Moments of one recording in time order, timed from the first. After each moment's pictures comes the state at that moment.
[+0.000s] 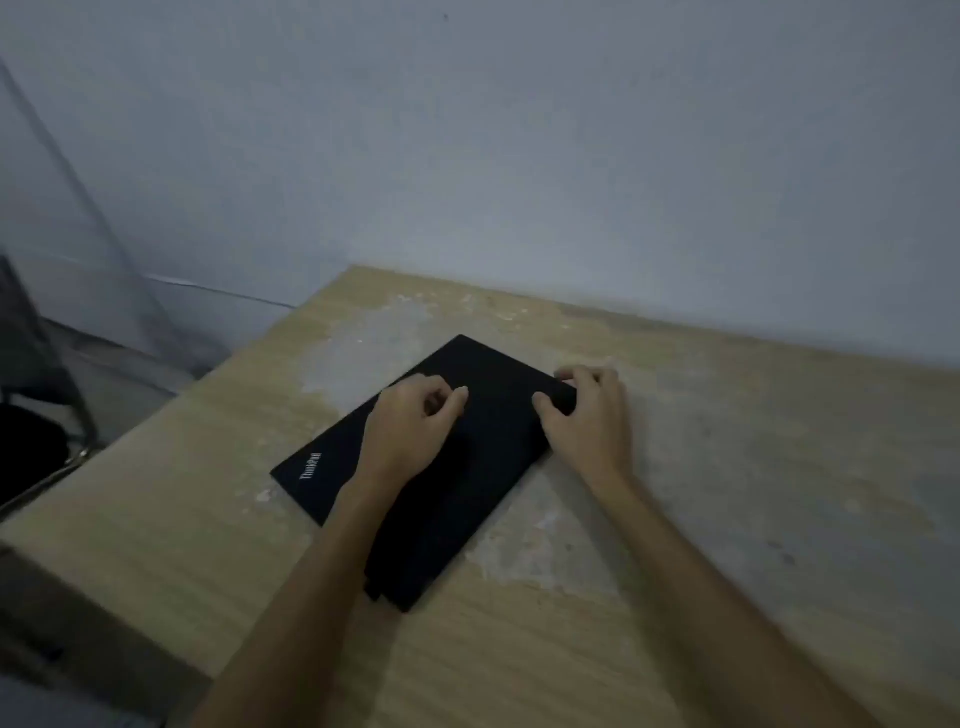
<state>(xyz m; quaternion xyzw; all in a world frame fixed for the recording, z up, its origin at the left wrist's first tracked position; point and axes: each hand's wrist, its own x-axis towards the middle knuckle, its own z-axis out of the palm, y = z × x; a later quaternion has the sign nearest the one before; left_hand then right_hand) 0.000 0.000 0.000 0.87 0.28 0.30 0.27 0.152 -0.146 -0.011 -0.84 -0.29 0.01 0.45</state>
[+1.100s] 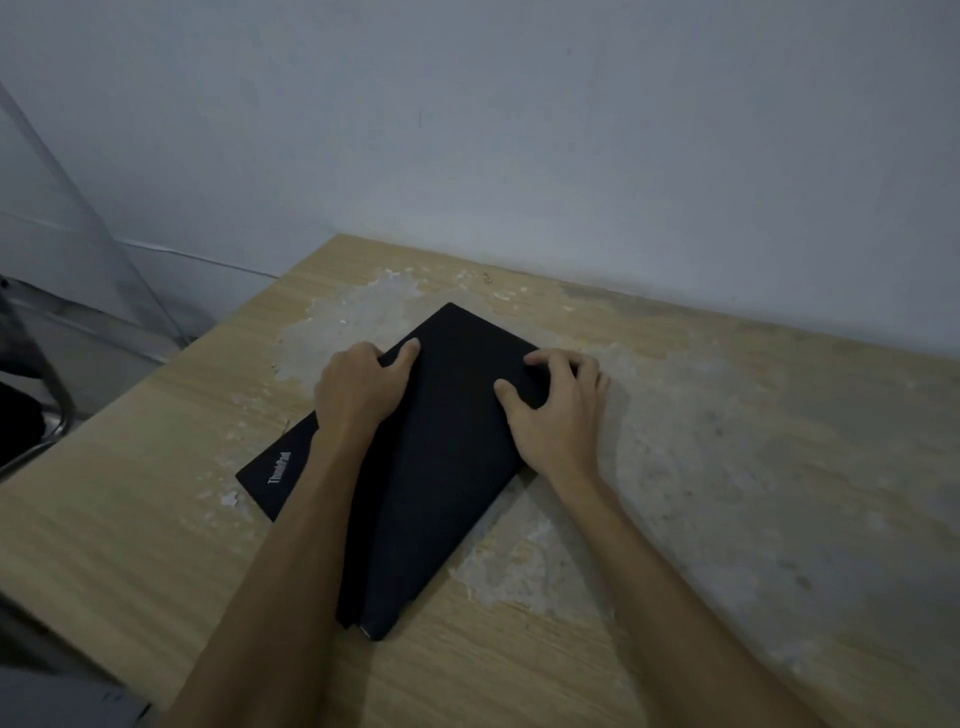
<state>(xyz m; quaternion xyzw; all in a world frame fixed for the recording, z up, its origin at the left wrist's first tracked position) 0.030 0.061 -0.005 0.81 0.51 0.20 0.19 0.142 -0.118 -0.017 -0.83 -0.29 0.01 0.49</state>
